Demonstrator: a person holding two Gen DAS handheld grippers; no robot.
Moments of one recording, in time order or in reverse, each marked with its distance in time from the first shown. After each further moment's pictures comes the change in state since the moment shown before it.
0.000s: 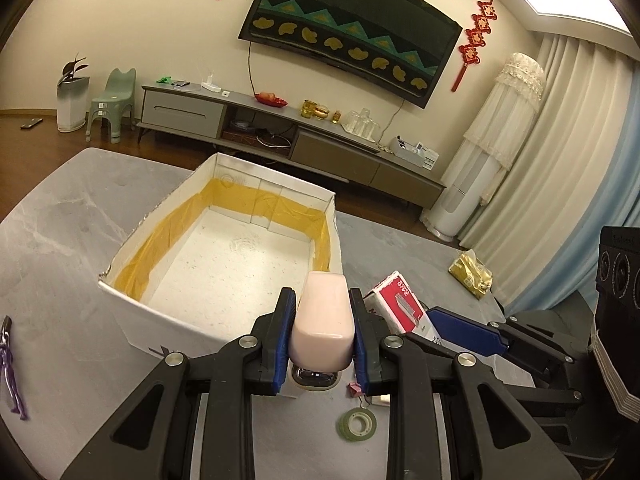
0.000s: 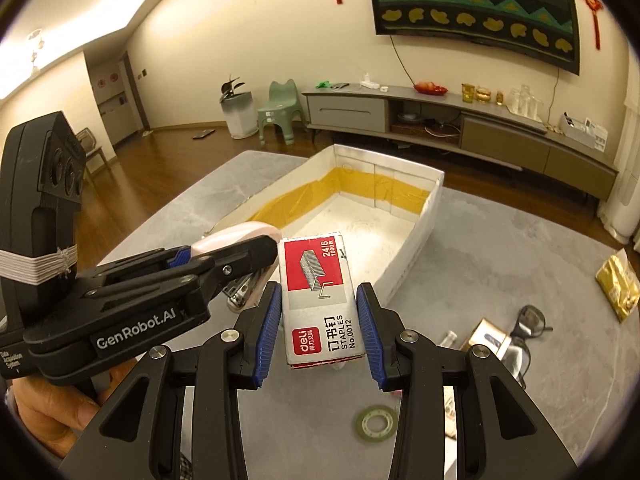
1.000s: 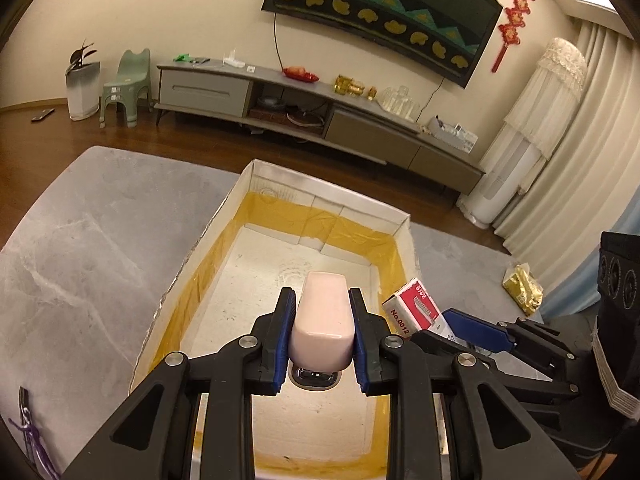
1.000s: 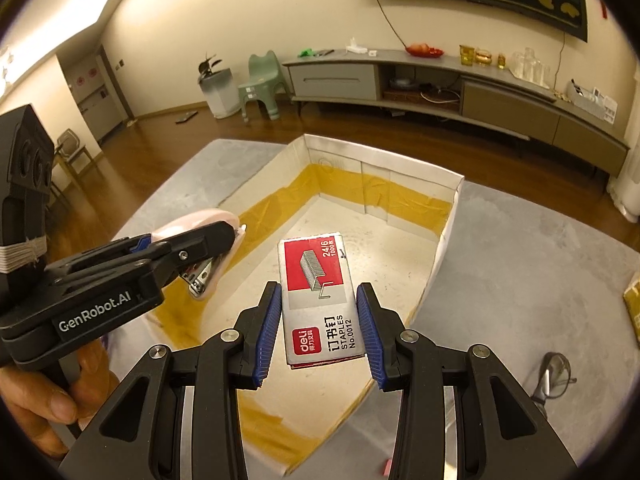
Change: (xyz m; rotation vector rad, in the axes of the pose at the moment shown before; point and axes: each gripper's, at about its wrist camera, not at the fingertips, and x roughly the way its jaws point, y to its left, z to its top) left arm 0.097 0.063 0.080 -0.016 0.134 0.101; right arm 0.129 -0.045 0.073 0.073 0.140 -0.013
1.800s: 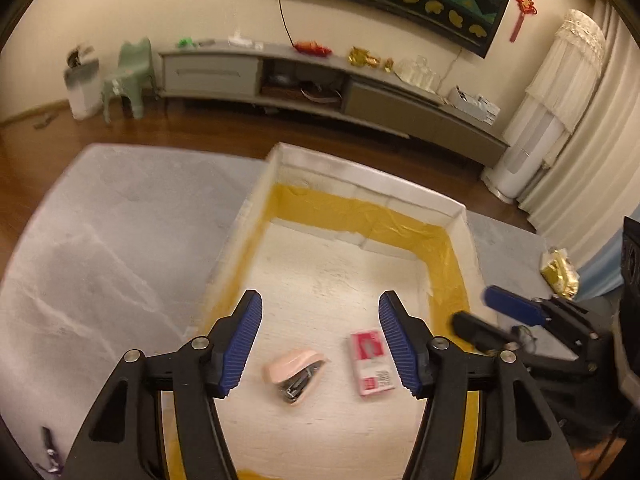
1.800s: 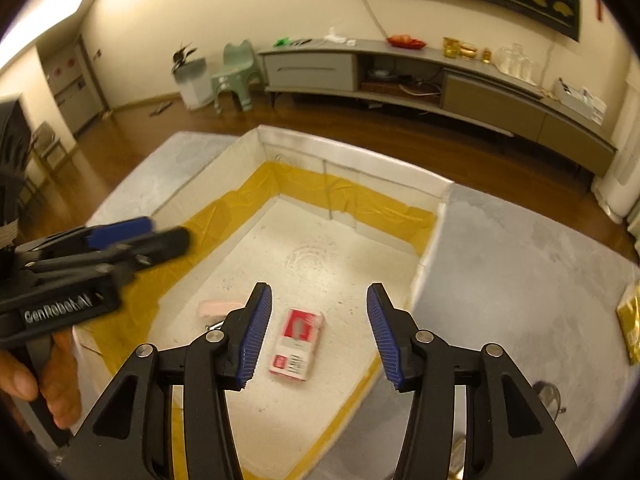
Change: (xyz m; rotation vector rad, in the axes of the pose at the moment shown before) left arm 0.037 0.028 0.022 0.065 0.047 0.108; right arm 0.035 -0.028 0.013 0.039 -0.001 -0.091
